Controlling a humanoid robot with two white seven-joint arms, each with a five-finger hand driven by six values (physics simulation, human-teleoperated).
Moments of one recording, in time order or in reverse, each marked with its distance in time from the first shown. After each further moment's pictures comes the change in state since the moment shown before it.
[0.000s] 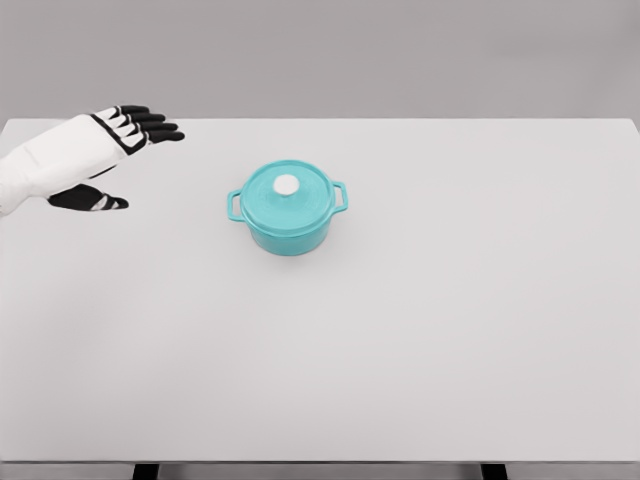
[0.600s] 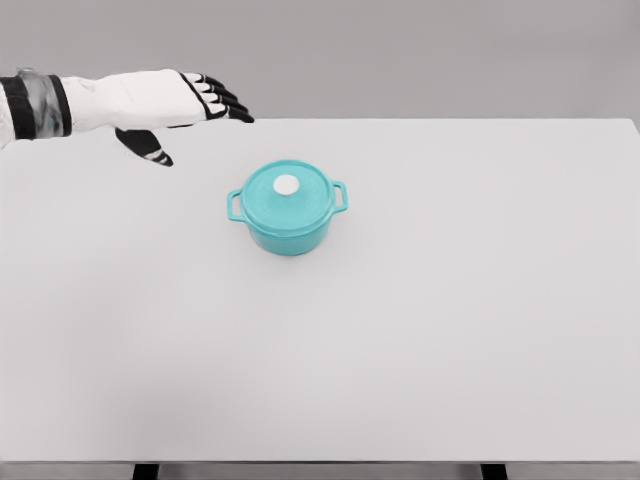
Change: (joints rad) left arm -0.617 -0.112 -0.557 0.268 0.038 0.000 -0.242; right arm 0.005 0.000 -0.001 0.001 0.000 0.000 0.001
